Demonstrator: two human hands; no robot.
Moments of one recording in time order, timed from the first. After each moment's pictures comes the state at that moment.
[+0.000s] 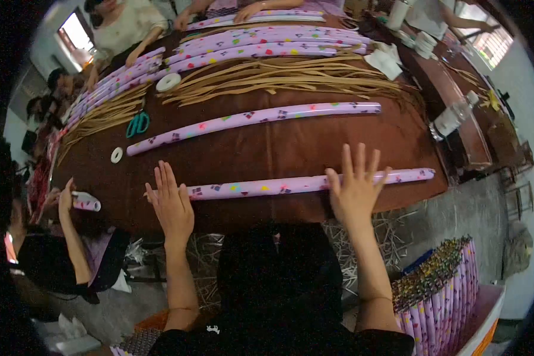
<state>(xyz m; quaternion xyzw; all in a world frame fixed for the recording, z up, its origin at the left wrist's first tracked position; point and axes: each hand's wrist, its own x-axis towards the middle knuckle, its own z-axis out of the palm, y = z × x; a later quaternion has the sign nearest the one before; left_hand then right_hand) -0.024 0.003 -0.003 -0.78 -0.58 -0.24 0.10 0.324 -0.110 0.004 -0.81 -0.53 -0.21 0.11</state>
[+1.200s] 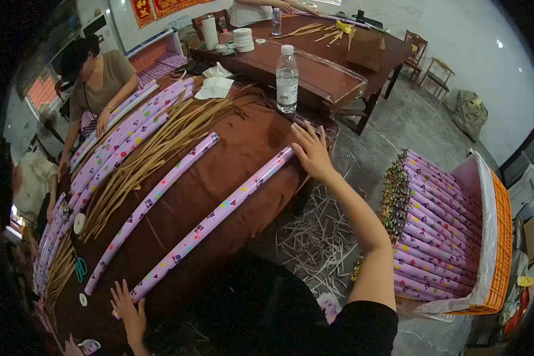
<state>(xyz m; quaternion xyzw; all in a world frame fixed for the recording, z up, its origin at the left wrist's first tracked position) -0.018 0.006 0.037 -0.85 -0.53 0.05 -0.05 0.574 -0.217 -0.010 -0.80 -0.49 -0.18 0.29</state>
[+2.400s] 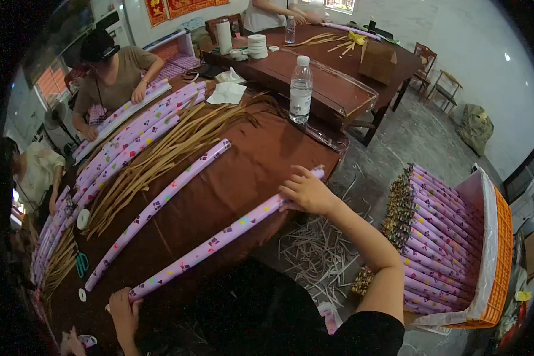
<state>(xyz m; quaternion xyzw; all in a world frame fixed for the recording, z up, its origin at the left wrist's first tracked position) -0.041 0.025 0.045 -0.91 -0.41 -0.04 -0.04 0.507 -0.212 0.021 -0.63 -0.74 -0.20 0.13</state>
